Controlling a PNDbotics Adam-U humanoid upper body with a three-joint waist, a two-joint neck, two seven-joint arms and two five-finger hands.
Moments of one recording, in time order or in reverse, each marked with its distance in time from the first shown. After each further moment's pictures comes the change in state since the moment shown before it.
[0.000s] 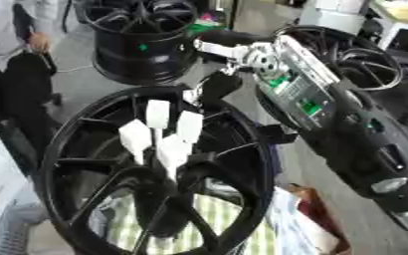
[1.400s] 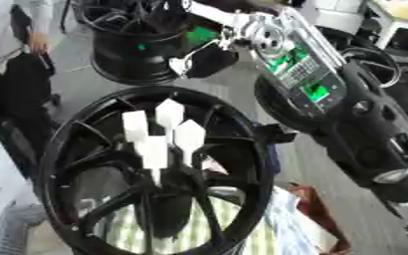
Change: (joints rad) left arm -0.008 0.001 0.000 0.000 0.003 0.001 0.001; right arm -0.049 -0.002 -0.042 -0.139 -0.106 0.057 -0.104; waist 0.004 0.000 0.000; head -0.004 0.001
